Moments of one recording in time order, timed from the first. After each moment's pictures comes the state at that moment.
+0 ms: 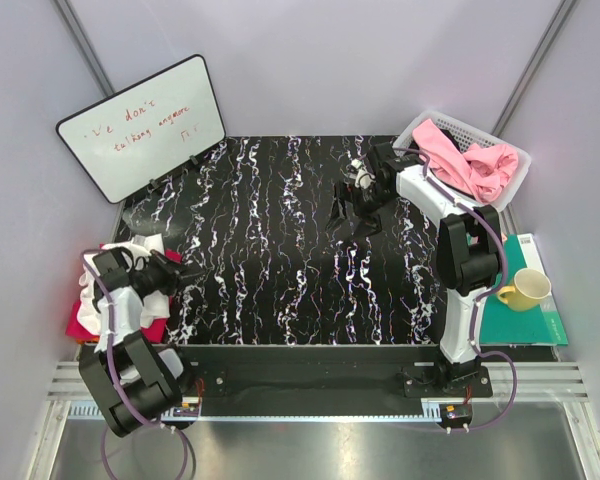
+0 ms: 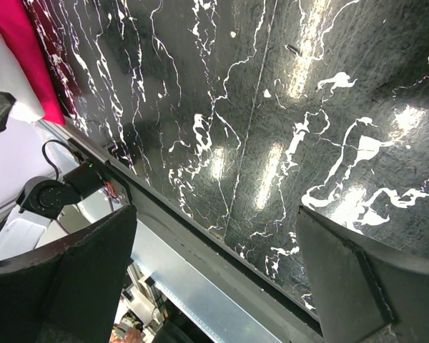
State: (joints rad) left arm 0.55 1.07 0.51 -0.47 0.88 -0.50; right arm 0.32 2.01 1.65 -0.92 -0.64 0.32
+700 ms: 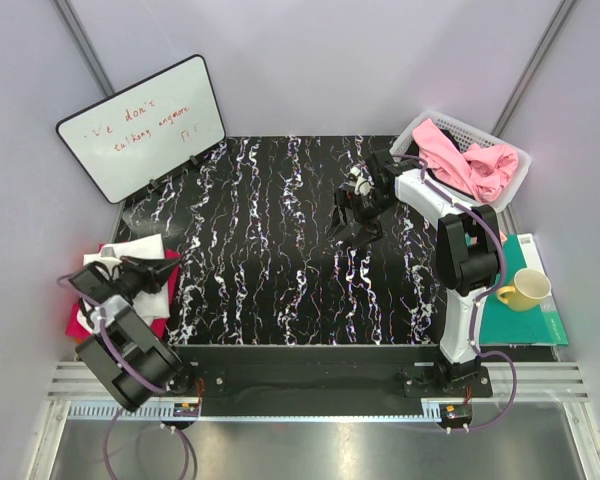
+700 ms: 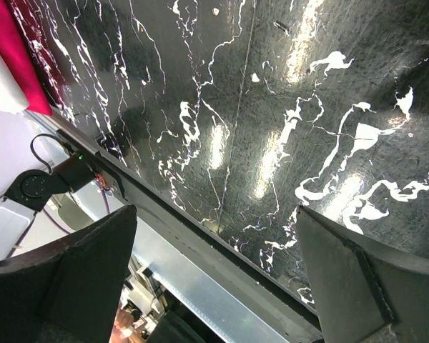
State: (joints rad) left arm 0.78 1.16 0.37 0.03 1.10 -0.87; right arm 0.33 2.01 1.60 -0.92 -0.64 0.30
